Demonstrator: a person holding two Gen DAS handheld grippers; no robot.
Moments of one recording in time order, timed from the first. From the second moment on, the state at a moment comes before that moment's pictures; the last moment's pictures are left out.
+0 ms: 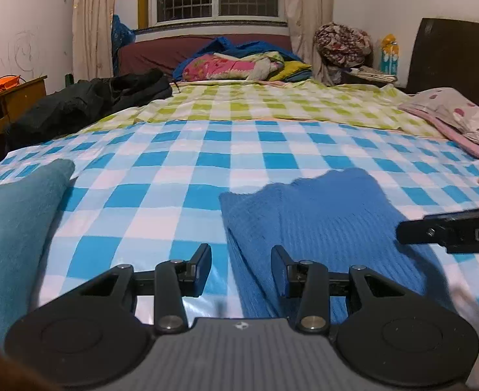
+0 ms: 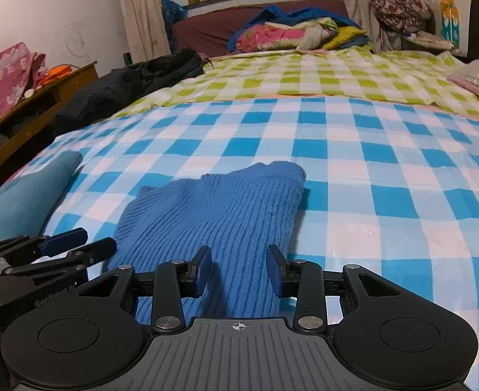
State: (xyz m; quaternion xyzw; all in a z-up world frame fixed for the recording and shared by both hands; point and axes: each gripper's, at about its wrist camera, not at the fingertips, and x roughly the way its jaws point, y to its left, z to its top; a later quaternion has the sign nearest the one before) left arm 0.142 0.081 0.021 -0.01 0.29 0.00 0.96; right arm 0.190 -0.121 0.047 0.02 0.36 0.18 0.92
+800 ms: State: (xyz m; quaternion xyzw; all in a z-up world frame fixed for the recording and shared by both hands) left arm 0.094 0.074 0.005 -0.01 0.35 0.01 0.94; right arm 0.132 -0.131 0.033 0.01 0.38 0.17 0.91
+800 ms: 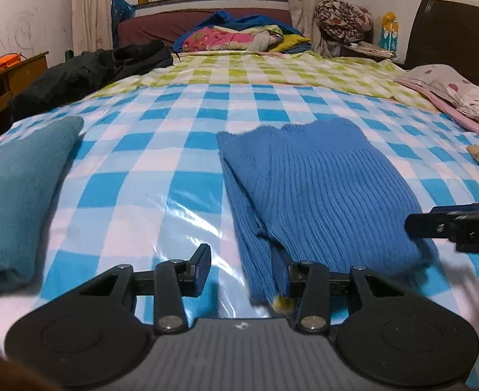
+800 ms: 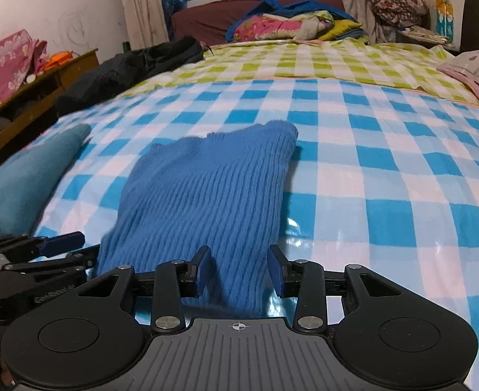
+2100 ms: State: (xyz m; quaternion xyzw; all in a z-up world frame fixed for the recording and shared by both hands) left arm 0.026 0.034 -0.012 0.00 0.37 -0.01 0.93; right arm 0.053 -0.138 0.000 0.02 0.41 0.17 0.90
